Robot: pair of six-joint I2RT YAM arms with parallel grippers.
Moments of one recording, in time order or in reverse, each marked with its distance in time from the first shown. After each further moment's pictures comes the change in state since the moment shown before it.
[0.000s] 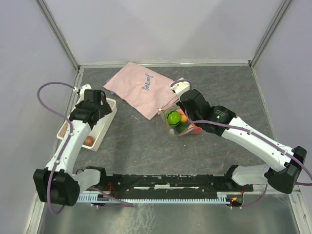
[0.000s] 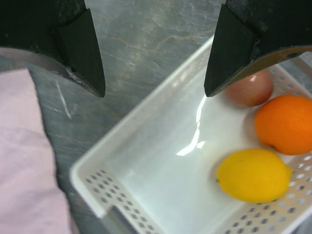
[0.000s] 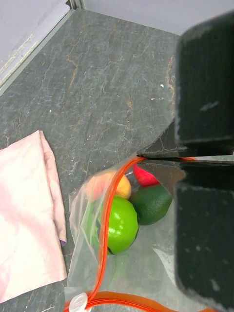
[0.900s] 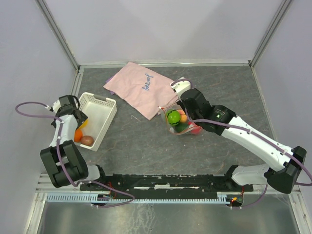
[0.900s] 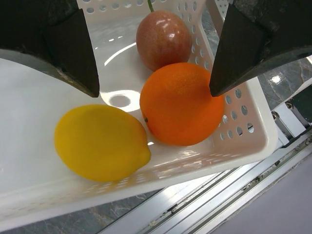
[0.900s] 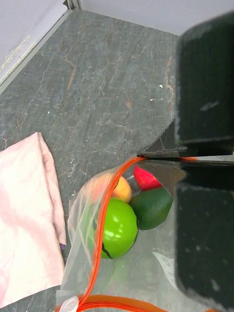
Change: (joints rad) left arm 0.520 0.237 -0.099 0.122 -0.037 0.006; right arm -0.018 0.004 -0.001 0.002 -0.010 0.000
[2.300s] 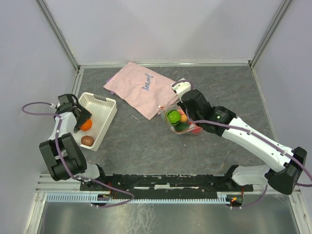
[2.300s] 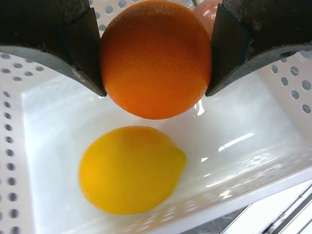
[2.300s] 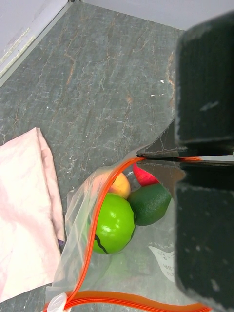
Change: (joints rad) left arm 0.043 0.100 0.023 0.068 0.315 0.010; right arm -0.006 -0.014 -0.032 0.023 -0.023 0.005
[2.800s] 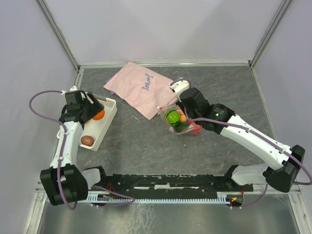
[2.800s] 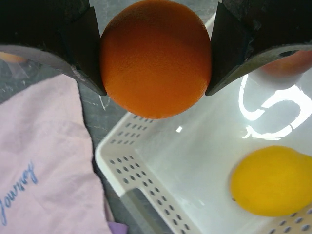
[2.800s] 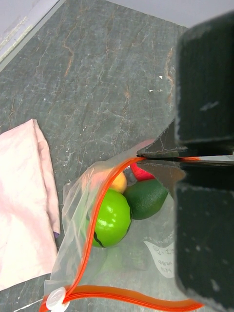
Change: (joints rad) left arm -0.194 -0.278 -0.005 0.010 0.167 0.030; right arm 0.000 0.032 0.050 -0.053 -0.027 0.015
